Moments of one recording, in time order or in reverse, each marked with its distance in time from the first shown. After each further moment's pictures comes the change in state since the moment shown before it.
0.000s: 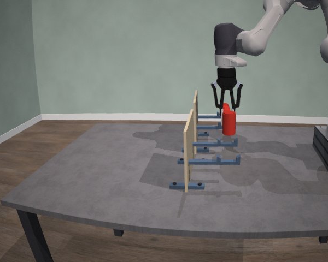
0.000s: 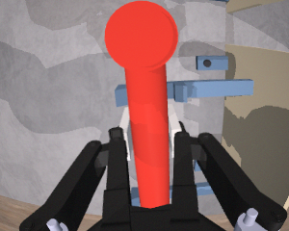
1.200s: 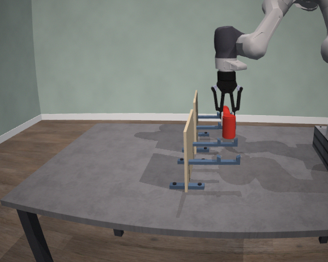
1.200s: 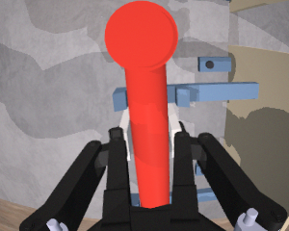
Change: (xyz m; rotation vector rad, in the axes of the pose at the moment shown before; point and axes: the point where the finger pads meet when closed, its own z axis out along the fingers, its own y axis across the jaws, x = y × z) arm 0.000 0.000 0.013 0.000 -0.001 -0.001
